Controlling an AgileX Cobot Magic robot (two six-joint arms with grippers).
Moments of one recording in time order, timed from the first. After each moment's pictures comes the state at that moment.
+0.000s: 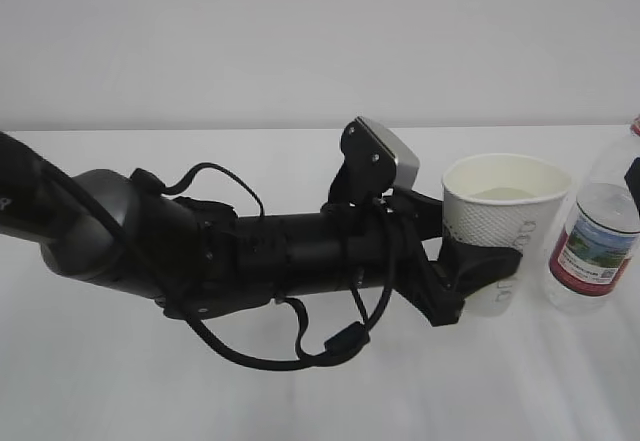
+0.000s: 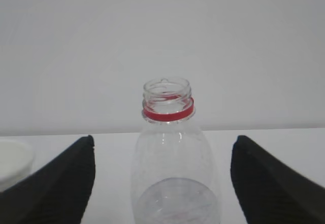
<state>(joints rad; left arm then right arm) -0.82 2.09 -1.05 0.65 -0.89 -0.55 0.08 1.31 -0.07 0.02 -1.14 0.04</state>
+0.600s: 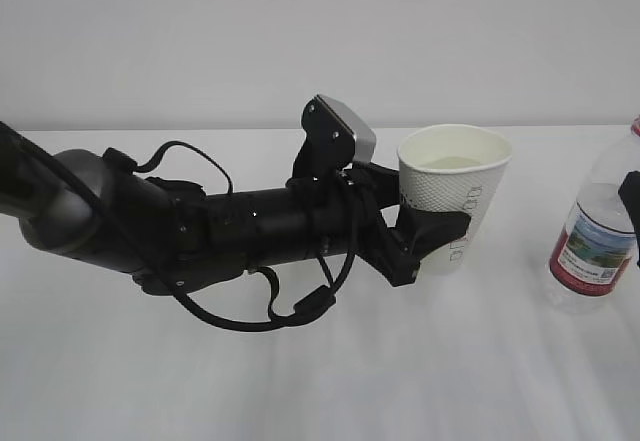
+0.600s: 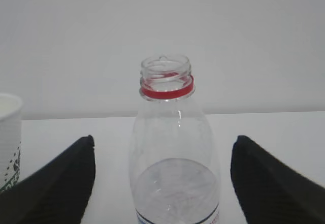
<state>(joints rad) -0.73 2.09 -1.05 0.64 -0.89 -0.47 0.08 1.31 -0.07 0.02 -1.09 0.04</state>
